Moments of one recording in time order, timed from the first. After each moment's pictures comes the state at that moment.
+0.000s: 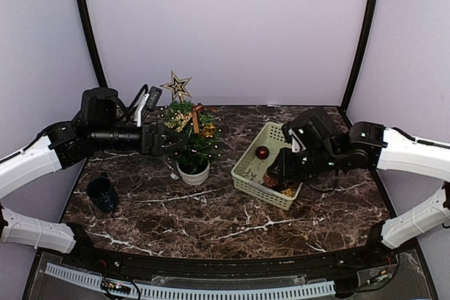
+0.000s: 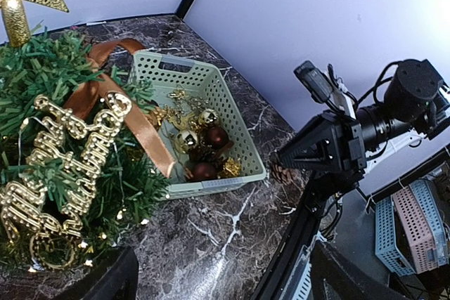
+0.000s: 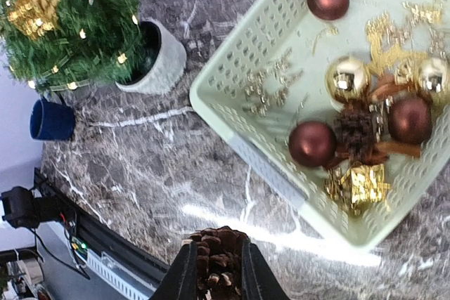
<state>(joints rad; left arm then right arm) -0.68 1.06 0.95 -0.29 0.44 -0.42 1.03 1.23 1.05 -0.68 0.10 0.89</state>
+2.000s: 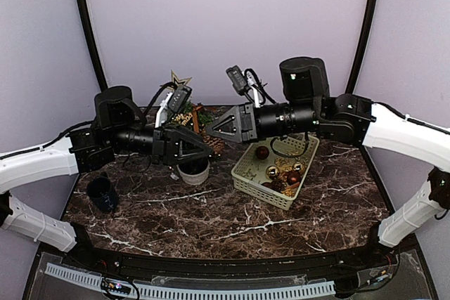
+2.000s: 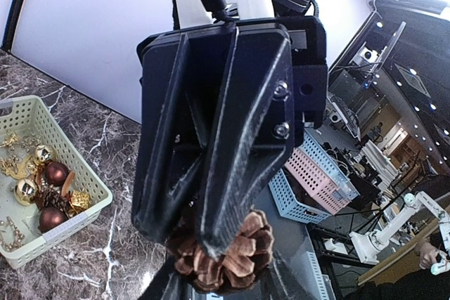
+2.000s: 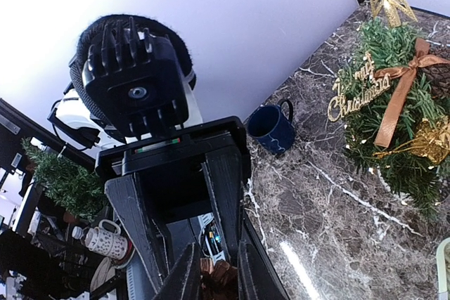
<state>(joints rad) -0.85 1.19 0.96 0.13 0.81 -0.52 1.08 1.43 1.41 -0.28 -0.38 0.61</state>
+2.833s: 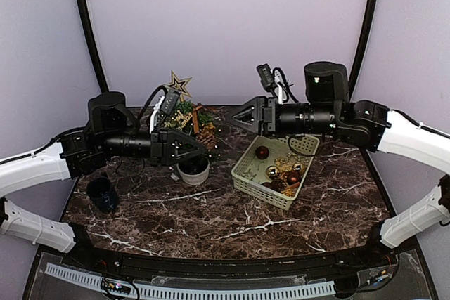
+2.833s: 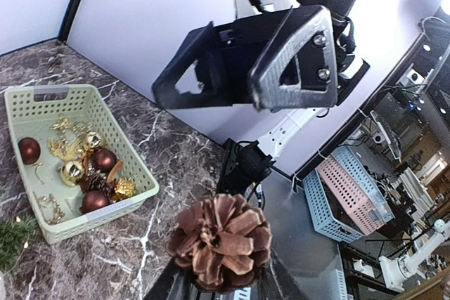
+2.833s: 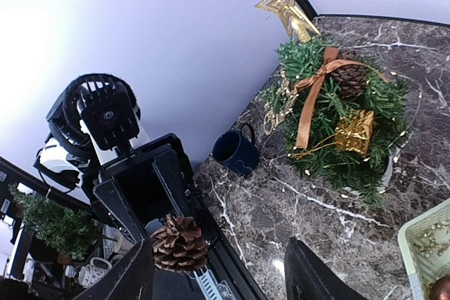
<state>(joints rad) -0.84 1.12 0.90 0.06 0.64 -0.50 1.00 1.31 1.27 -0.24 -0.28 0.69</state>
